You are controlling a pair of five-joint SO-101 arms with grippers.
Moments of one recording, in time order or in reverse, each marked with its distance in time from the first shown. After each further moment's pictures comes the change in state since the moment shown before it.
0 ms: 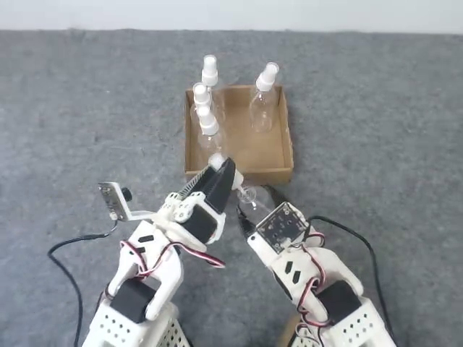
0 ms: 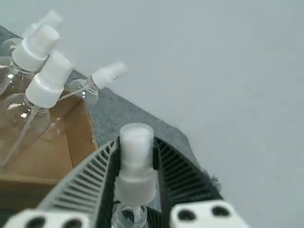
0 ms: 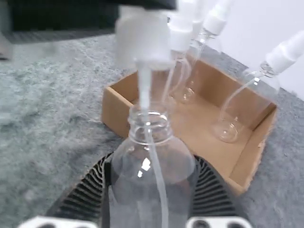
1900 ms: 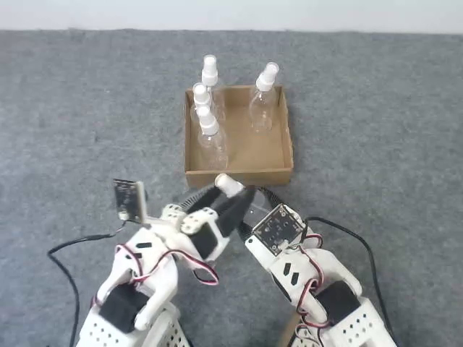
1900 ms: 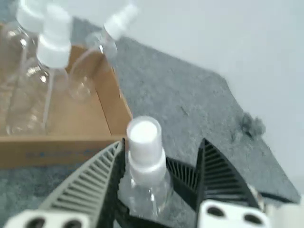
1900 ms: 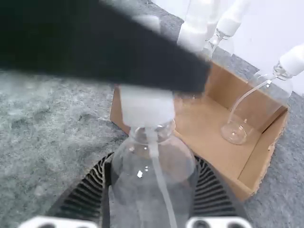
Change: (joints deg) left arm 2.6 -0.2 -8.3 22.2 -11.6; right arm -1.6 0.0 0.0 0.5 -0.1
